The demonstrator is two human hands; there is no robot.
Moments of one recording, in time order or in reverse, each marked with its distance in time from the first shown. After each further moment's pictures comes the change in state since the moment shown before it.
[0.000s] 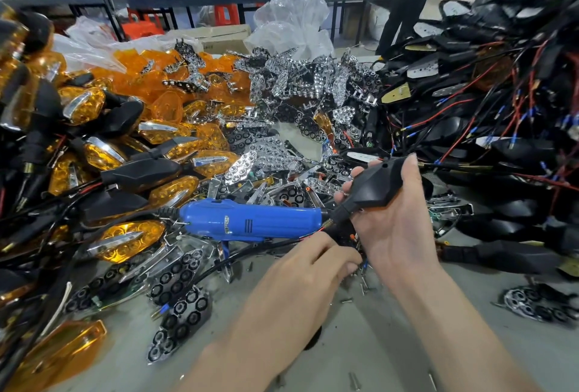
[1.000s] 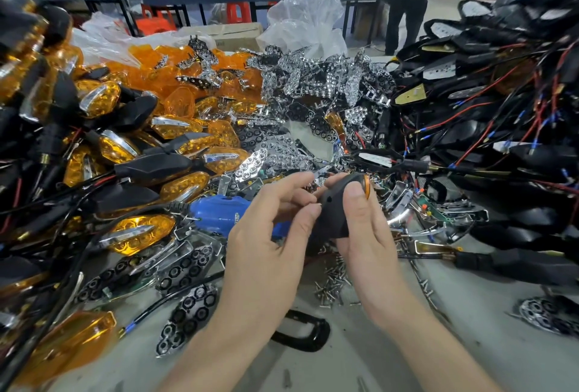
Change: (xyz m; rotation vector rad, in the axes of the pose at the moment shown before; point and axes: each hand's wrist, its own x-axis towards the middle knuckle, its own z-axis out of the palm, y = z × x) left_hand 0.016 -0.005 -0.030 -0.521 0.437 -0.373; right_hand -0.036 0.035 0.012 -0.658 -0.252 -0.199
